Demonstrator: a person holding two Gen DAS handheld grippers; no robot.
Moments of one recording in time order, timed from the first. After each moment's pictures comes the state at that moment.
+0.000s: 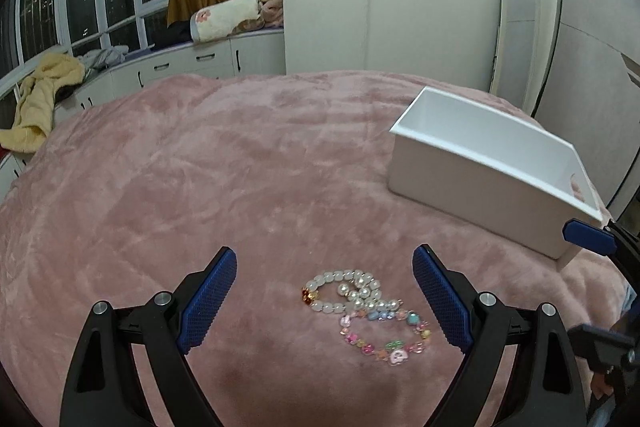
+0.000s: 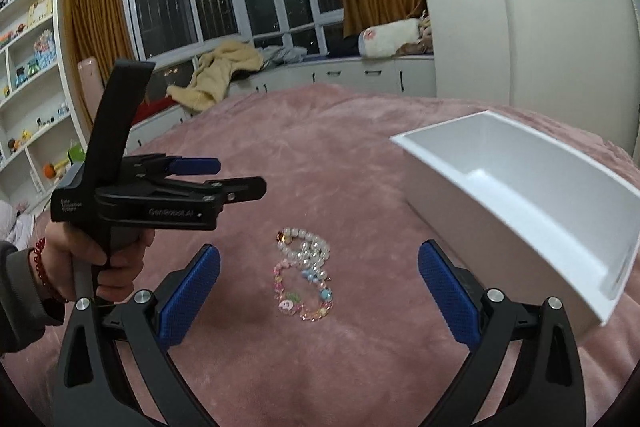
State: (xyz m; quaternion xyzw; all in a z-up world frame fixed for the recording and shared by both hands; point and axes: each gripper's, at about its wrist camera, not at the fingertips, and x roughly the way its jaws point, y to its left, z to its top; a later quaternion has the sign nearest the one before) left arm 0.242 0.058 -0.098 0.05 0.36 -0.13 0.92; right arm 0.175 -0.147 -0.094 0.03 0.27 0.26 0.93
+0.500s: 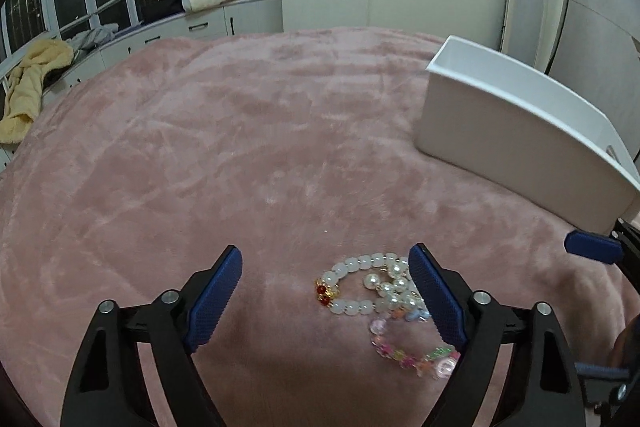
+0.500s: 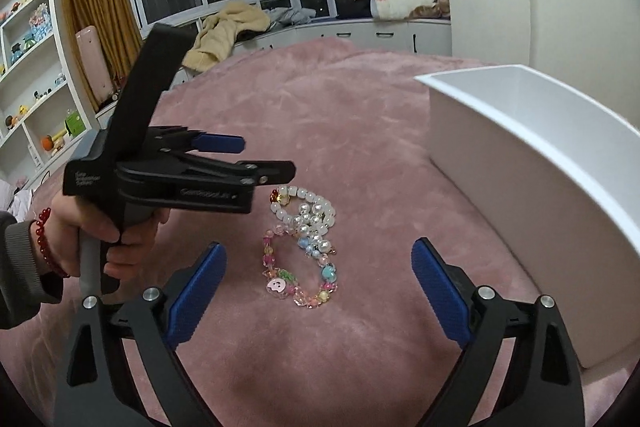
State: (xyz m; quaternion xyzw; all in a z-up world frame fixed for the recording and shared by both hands) left arm 0.290 0.061 -0.157 0.06 0.41 -0.13 0.90; right arm 0.206 -0.121 -0.141 0.01 0.33 0.28 0.90
